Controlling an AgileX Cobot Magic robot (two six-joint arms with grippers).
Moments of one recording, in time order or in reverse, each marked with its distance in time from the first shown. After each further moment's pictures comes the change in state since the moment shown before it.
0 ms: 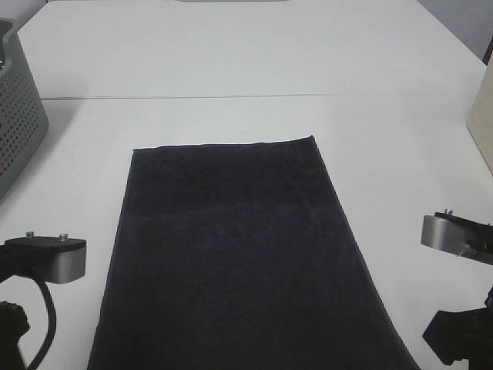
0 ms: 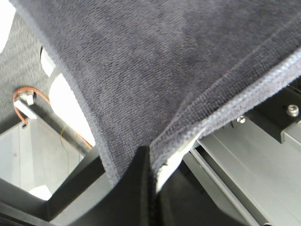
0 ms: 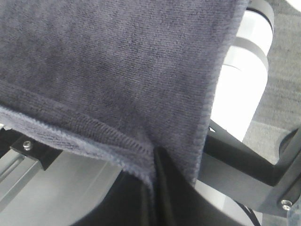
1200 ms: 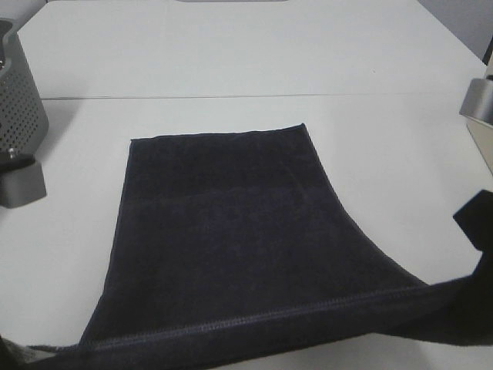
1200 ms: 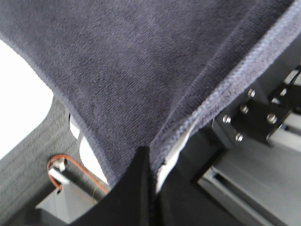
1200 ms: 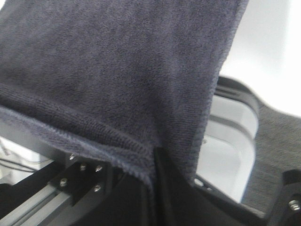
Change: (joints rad) left arm 0.064 -0.192 -0.076 0.049 0.025 0.140; right arm 0.002 -0.200 -0.201 -0.042 0.013 0.078
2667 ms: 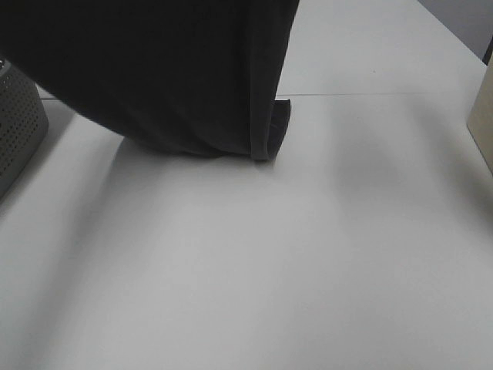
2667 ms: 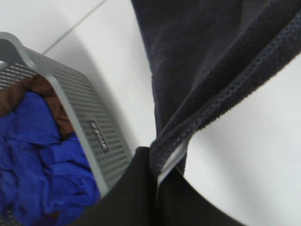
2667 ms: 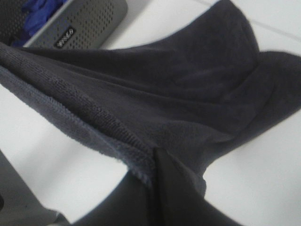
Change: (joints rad) left arm 0.363 0.334 -0.868 0.482 0.035 0.228; right arm -0.007 0.825 -1.268 0.029 0.017 -0.341
